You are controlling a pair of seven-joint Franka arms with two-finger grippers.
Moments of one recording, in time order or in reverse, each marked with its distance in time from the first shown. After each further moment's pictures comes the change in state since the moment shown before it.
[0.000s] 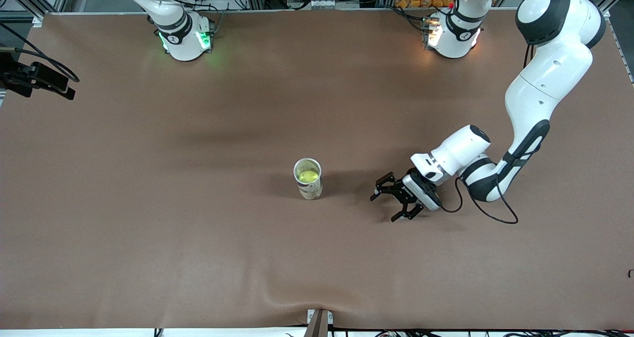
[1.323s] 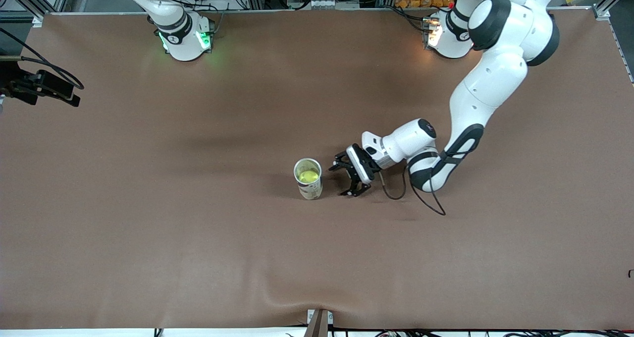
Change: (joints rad) left arm -0.277 0.063 0.133 -0.034 -0.056 0.060 0.390; right arm -0.028 0.022 0.040 0.009 0.007 0.007 -0.002
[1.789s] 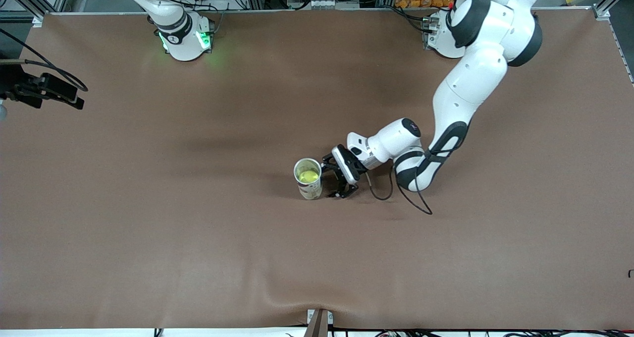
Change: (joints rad) left arm -0.163 0.017 0.072 0.089 -0.113 -0.007 0.010; right arm -0.044 0.013 0.050 0.011 0.016 0.016 0.000
